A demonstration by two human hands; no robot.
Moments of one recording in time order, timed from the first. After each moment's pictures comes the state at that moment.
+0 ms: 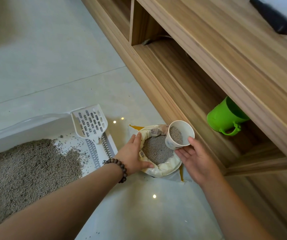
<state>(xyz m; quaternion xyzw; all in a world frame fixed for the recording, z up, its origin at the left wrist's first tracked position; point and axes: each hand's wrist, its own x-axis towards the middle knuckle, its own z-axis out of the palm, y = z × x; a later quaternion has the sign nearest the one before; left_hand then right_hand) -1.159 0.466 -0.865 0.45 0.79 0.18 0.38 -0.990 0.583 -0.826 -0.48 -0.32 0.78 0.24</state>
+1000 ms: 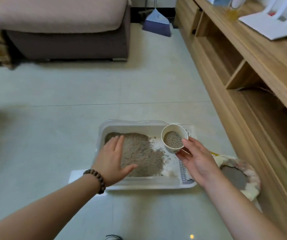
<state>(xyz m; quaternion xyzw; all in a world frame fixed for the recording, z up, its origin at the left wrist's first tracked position) -1.241 0.157 -0.736 0.29 0.94 0.10 0.13 -1.146 0.397 -0.715 -0.29 -0.43 0.85 0.06</state>
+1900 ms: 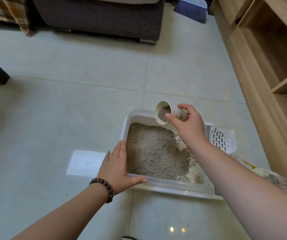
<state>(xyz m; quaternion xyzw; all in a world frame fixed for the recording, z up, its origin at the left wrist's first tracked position) -1.256 0.076 -0.825 0.18 0.95 0.17 0.19 -1.293 0.310 -0.751 -0.26 -0.82 0.51 0.08</state>
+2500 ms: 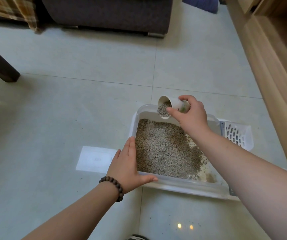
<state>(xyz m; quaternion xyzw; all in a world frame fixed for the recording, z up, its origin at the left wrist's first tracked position) -1.256 0.075 -0.827 0.18 0.94 0.20 0.19 -1.319 0.296 -0.758 -0.22 -0.86 0.45 0.07</state>
